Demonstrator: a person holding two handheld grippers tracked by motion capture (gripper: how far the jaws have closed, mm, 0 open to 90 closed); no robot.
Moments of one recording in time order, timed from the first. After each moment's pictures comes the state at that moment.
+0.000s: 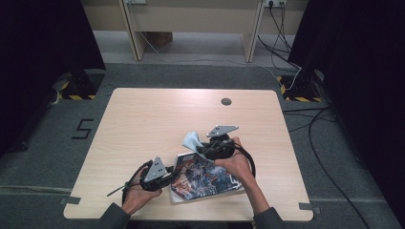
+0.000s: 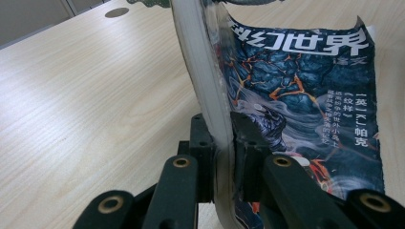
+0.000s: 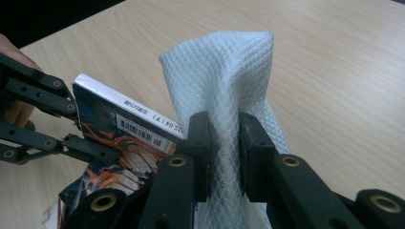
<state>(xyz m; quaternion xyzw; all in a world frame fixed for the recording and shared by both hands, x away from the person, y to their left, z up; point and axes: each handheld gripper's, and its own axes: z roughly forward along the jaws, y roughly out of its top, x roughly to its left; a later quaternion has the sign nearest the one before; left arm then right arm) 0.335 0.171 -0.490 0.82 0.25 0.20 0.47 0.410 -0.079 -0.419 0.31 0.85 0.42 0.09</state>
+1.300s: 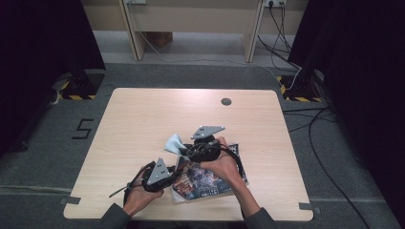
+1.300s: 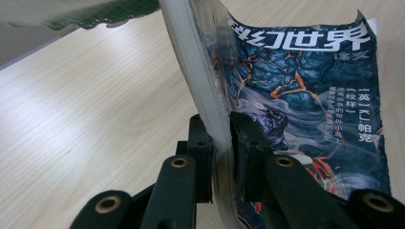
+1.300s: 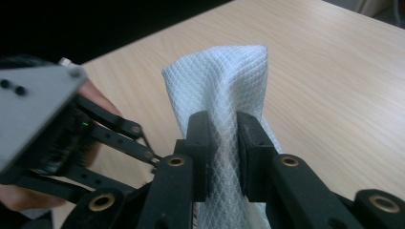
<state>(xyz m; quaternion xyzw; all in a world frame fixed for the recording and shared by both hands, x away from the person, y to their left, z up) 0.332 0.165 -0.489 0.82 0.23 0.23 0.47 0.390 -0.038 -0.396 0.27 0.85 0.45 0.07</state>
